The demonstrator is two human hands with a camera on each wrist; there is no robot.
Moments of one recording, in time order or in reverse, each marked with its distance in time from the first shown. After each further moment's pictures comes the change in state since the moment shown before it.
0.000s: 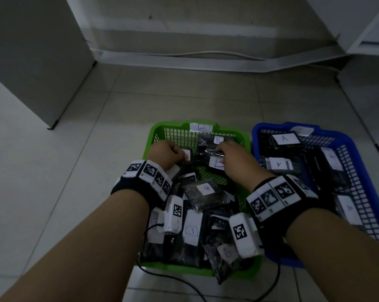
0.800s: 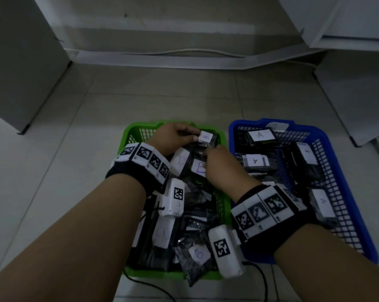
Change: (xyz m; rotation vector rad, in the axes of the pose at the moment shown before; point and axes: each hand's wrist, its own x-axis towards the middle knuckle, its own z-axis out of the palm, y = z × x) left_hand 0.022 0.069 0.022 -0.329 -0.159 0.221; right_hand -0.024 0.000 -0.015 -0.063 -0.057 0.114
